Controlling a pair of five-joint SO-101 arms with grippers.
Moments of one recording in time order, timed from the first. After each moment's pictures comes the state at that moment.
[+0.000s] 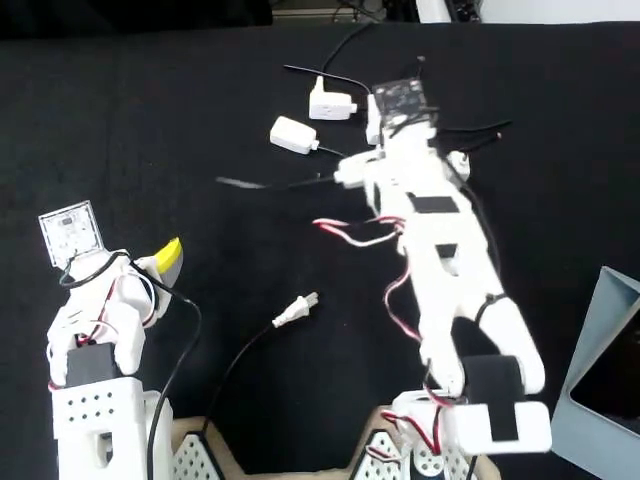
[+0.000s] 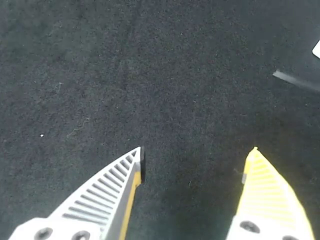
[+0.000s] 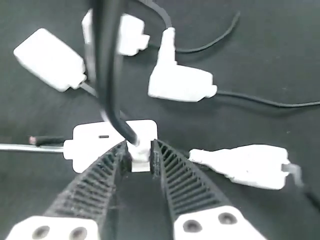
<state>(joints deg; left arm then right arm) -16.6 -77.4 80.6 45.2 7.1 -2.5 -6.0 36.8 20.1 11.6</state>
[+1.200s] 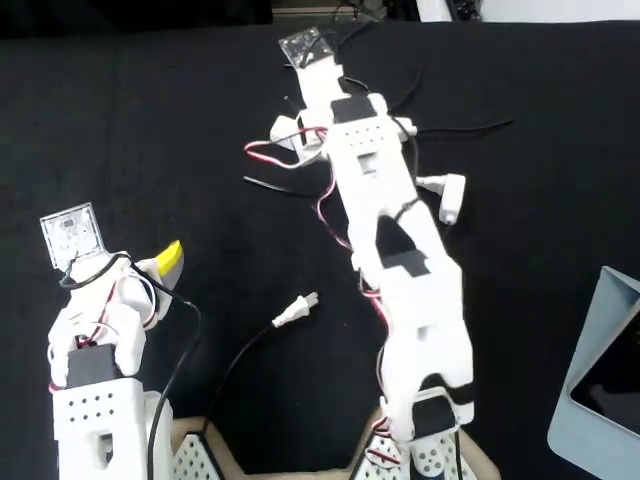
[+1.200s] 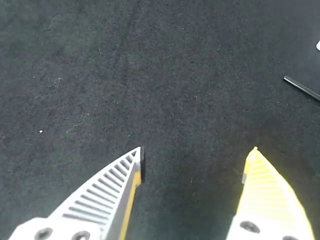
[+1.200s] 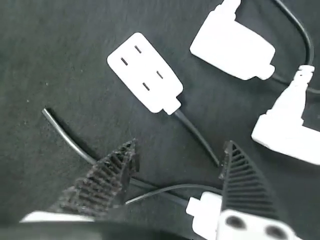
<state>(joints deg) -16.6 -77.4 81.5 45.1 7.0 -15.9 43.8 -41.4 69.8 9.6</state>
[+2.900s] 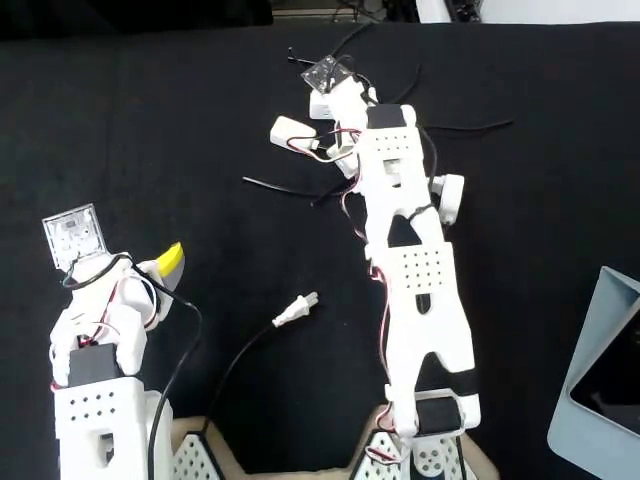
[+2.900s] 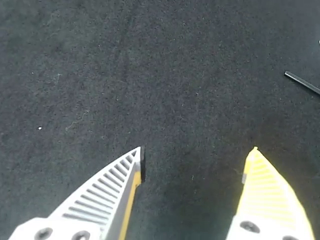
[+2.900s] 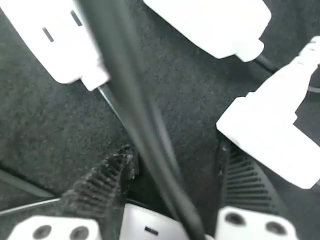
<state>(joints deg) -16.6 -77.4 82.3 44.7 7.0 -7.5 71.0 -68.7 74.9 31.9</state>
